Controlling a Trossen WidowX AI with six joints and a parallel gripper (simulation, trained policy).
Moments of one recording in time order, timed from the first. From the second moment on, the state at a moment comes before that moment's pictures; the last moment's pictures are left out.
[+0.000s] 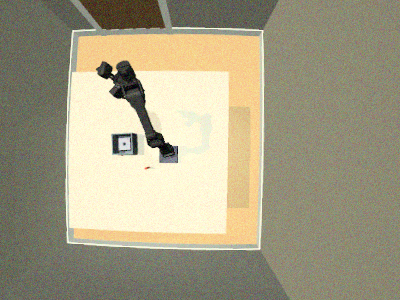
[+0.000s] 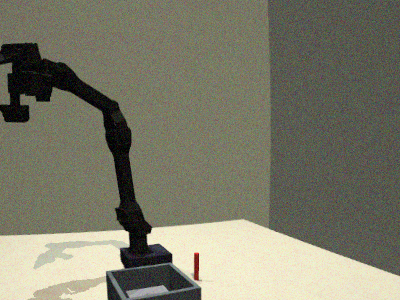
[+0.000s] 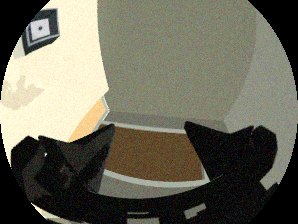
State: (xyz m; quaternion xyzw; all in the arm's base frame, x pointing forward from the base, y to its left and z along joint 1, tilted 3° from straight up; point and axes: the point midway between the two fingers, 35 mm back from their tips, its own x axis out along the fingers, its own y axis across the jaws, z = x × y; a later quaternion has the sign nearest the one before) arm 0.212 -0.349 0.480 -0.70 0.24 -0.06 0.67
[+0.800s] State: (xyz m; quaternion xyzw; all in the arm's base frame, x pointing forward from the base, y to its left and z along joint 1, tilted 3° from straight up) arm 0.310 -0.223 0.409 -0.38 0.26 0.01 0.89
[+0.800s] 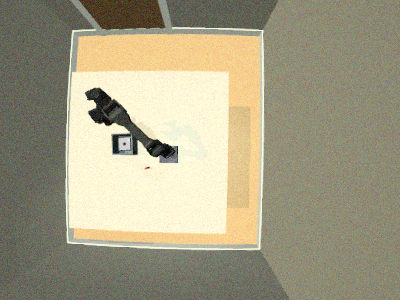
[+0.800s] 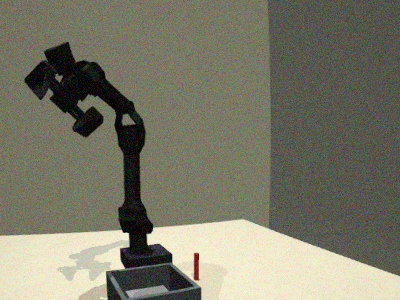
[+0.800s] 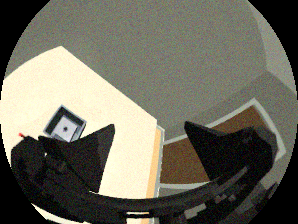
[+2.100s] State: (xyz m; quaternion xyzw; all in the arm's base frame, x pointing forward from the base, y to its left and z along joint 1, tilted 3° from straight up) arm 0.274 0.013 0.245 0.16 0.55 -0.06 0.82
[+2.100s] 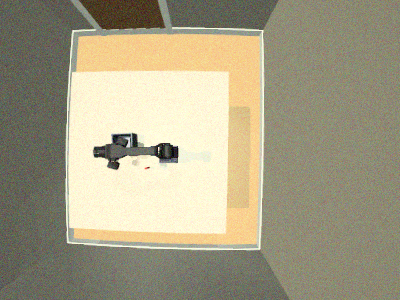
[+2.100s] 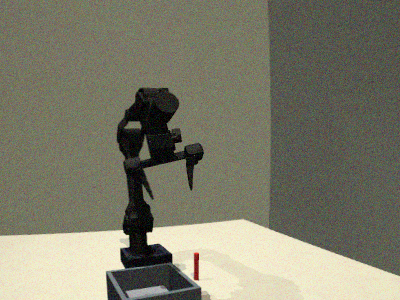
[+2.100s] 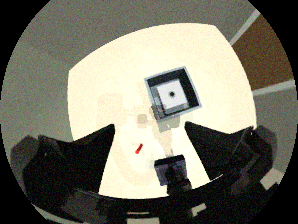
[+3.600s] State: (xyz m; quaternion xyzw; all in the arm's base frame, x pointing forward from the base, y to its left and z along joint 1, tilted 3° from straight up) arm 0.186 0.114 0.030 0.31 0.60 -0.34 0.66
